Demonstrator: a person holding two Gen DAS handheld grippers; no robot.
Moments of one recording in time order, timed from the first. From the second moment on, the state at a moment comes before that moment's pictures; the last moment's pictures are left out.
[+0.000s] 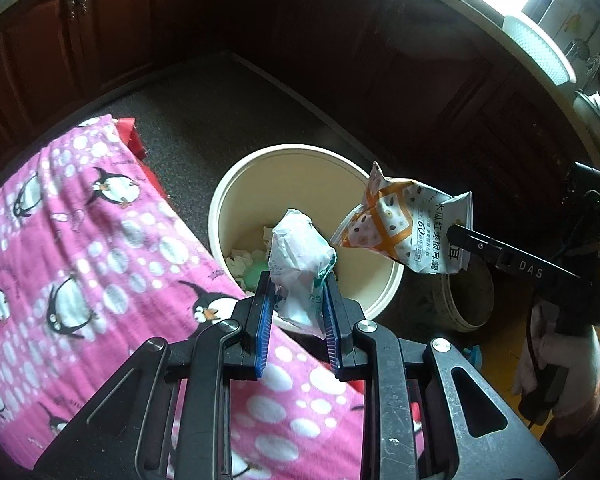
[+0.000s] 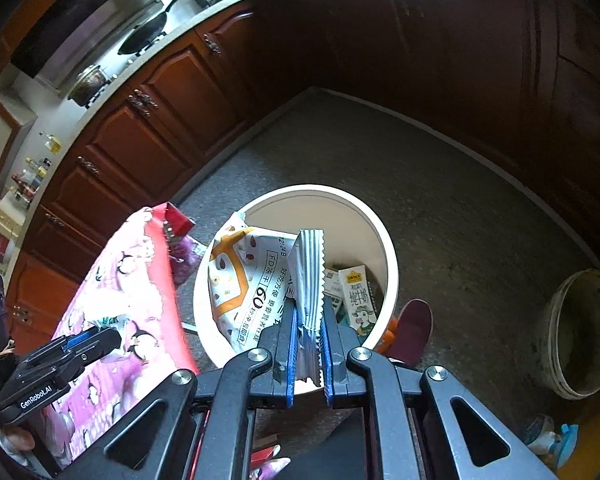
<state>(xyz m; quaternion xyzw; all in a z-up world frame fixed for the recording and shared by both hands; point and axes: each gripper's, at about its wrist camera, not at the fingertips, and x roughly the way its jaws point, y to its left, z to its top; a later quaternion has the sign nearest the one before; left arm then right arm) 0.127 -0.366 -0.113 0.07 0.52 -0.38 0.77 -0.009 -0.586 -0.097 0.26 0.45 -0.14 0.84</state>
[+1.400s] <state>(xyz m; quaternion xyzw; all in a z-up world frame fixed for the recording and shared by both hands) 0.118 -0.296 -0.091 0.05 0.46 -0.31 0.83 0.003 -0.499 -0.078 0.20 0.44 -0.13 0.87</state>
